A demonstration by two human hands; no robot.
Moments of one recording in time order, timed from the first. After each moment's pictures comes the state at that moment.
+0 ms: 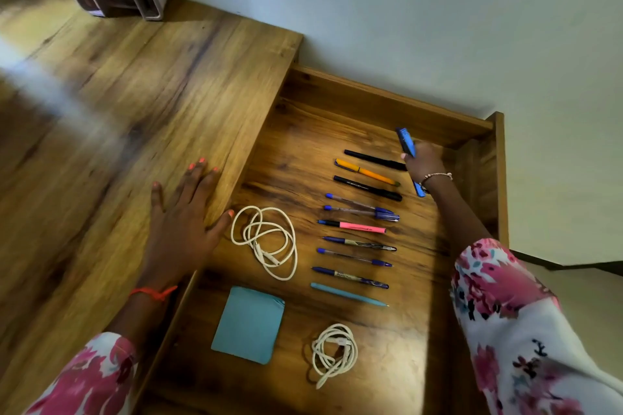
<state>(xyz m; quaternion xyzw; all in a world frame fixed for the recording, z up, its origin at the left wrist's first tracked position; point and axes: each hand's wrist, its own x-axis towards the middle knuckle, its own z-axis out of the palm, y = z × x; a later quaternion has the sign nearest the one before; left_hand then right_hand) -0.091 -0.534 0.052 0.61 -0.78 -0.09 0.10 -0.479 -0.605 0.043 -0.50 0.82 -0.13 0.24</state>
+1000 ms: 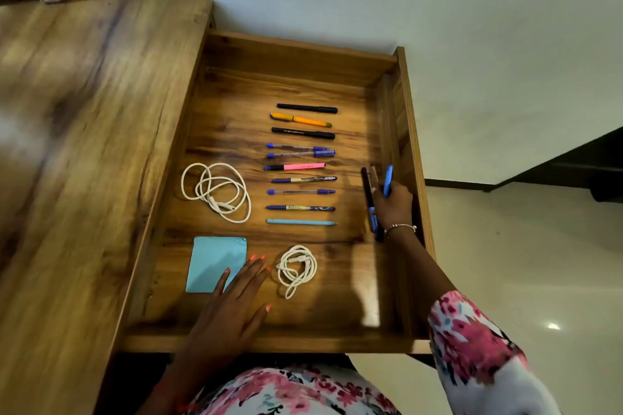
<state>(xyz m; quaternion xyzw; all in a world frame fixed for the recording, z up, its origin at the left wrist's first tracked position) -0.132 -0.335 0.012 0.37 -0.90 -0.25 0.04 -0.455 -0.375 0.029 -0.29 0.87 -0.32 0.24</state>
